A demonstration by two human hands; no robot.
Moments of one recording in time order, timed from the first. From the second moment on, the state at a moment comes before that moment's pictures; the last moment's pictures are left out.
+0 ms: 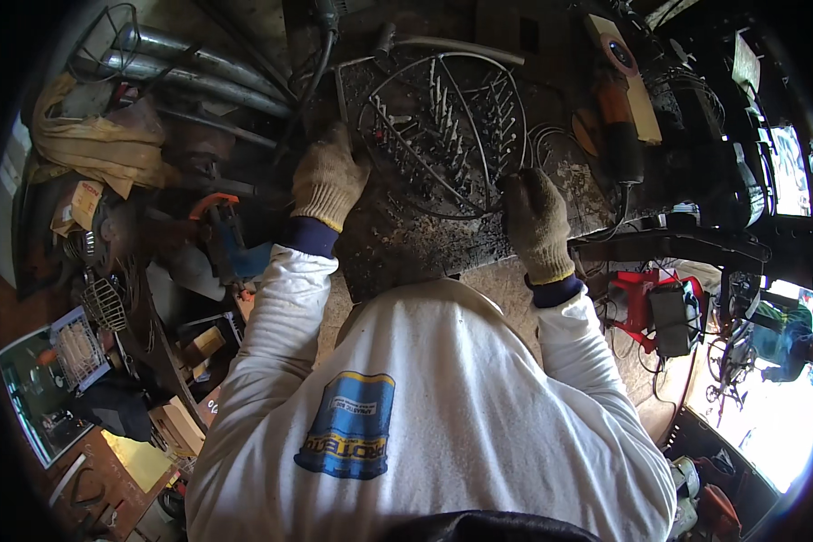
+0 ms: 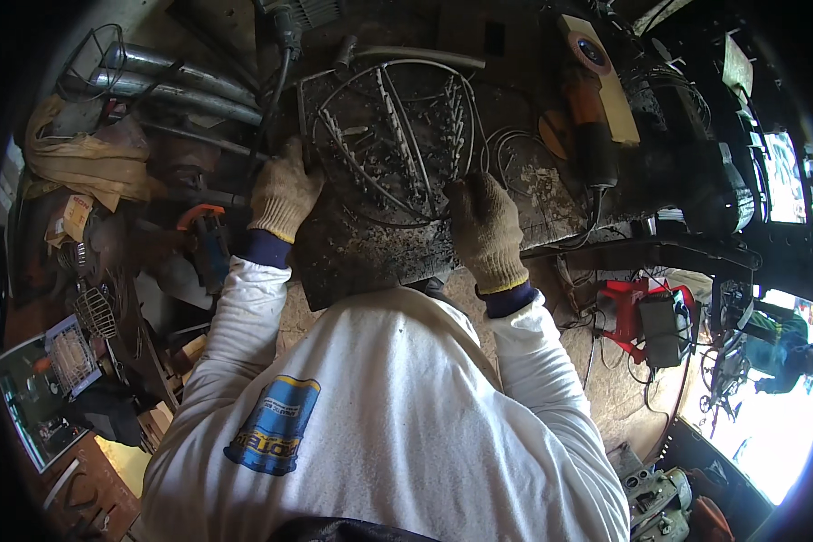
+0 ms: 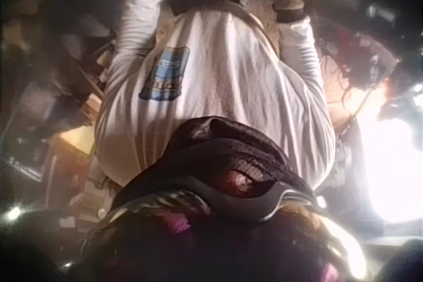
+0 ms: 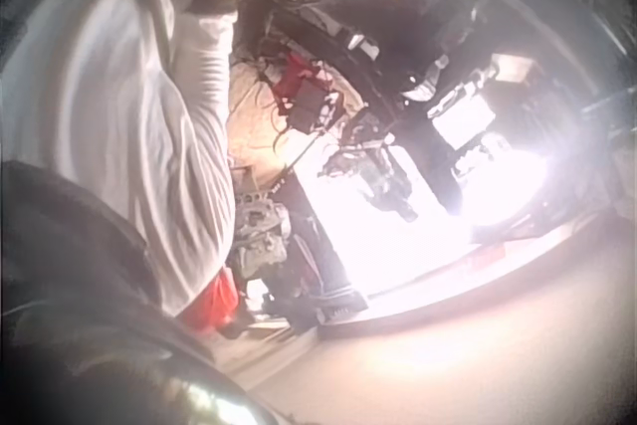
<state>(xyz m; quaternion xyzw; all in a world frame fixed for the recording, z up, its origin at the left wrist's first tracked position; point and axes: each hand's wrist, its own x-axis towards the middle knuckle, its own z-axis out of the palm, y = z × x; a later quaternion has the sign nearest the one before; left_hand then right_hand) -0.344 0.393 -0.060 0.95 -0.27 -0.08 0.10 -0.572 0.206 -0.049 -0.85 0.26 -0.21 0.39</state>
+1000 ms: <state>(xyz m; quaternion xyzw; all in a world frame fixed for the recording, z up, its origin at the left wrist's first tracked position) -0.384 0.405 -0.067 0.93 -0.32 -0.11 0.16 -0.568 0.198 -0.064 -0.86 0.31 -0.06 0.41</state>
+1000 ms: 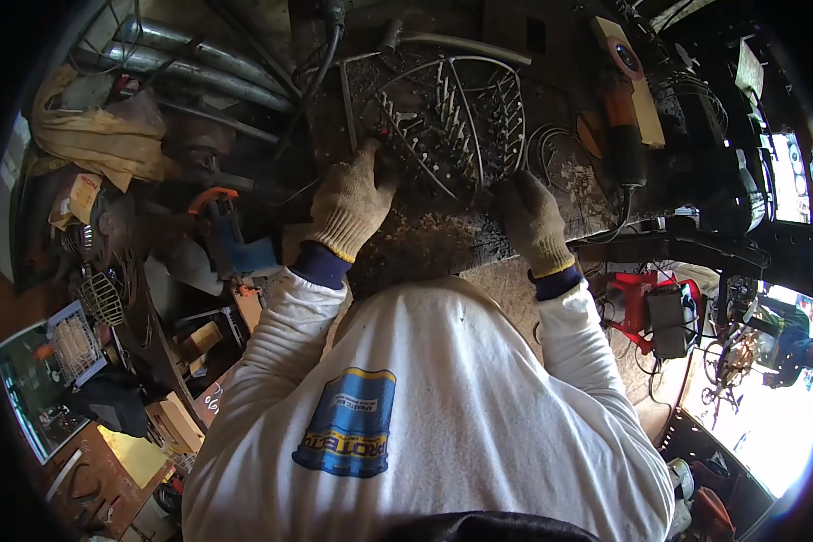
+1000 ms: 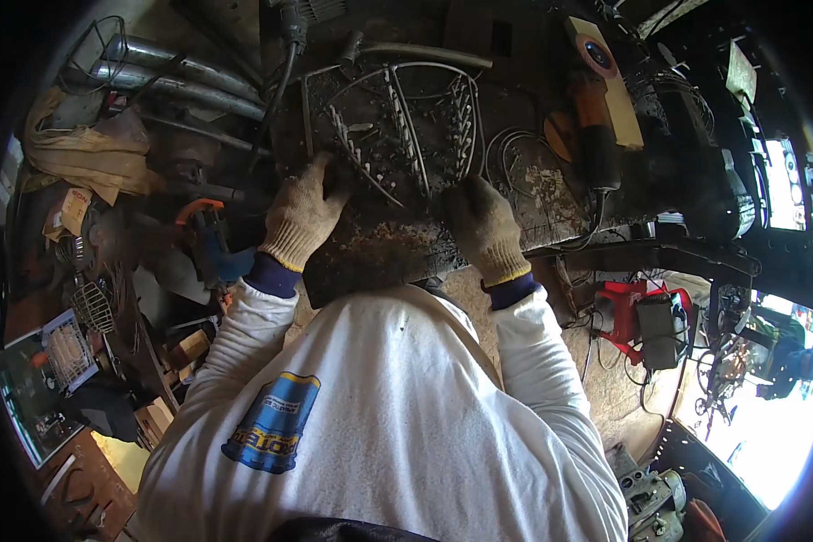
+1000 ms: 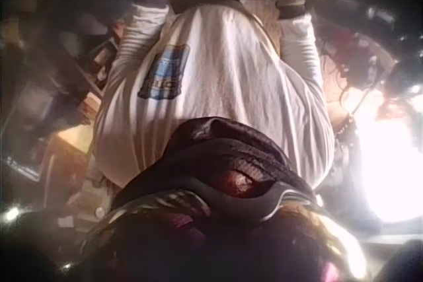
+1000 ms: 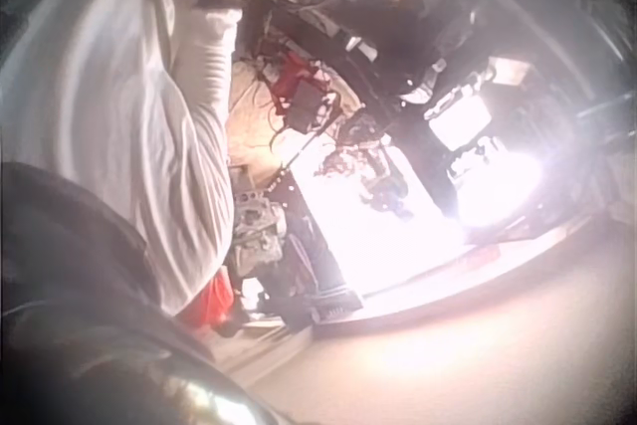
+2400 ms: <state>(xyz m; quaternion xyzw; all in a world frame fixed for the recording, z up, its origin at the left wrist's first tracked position) -0.279 0.359 -0.045 0.76 -0.37 -0.27 0.46 -0.561 0.194 -0.063 -0.86 0.34 -0.02 0.37</state>
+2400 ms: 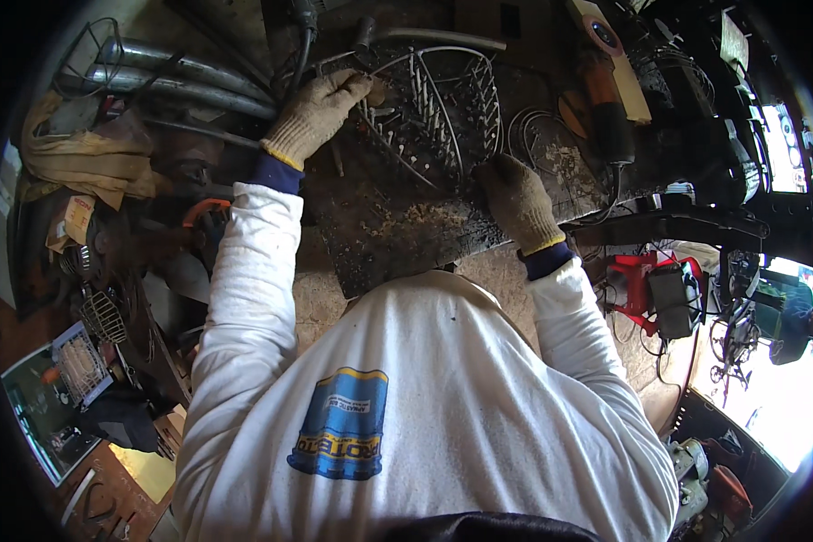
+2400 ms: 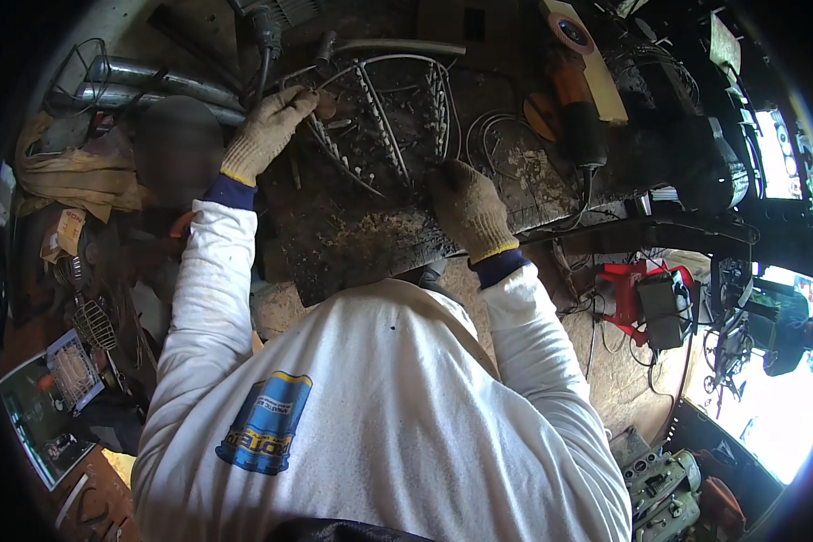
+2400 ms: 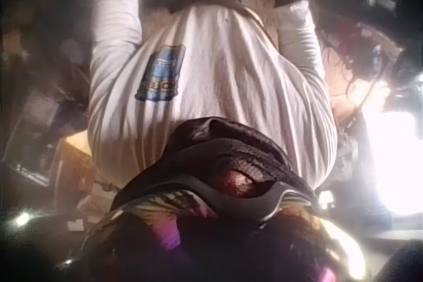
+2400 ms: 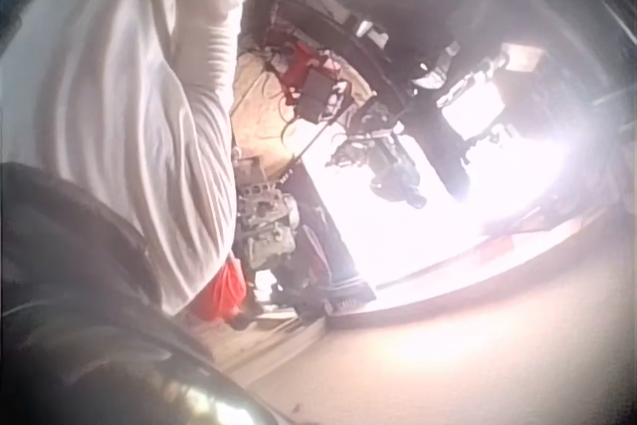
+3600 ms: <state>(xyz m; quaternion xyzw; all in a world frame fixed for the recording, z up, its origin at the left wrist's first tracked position) -0.285 0.397 -0.093 0.83 -0.42 -0.02 0.38 -0.573 0.213 -0.053 -0.86 0.33 -0.02 0.39</state>
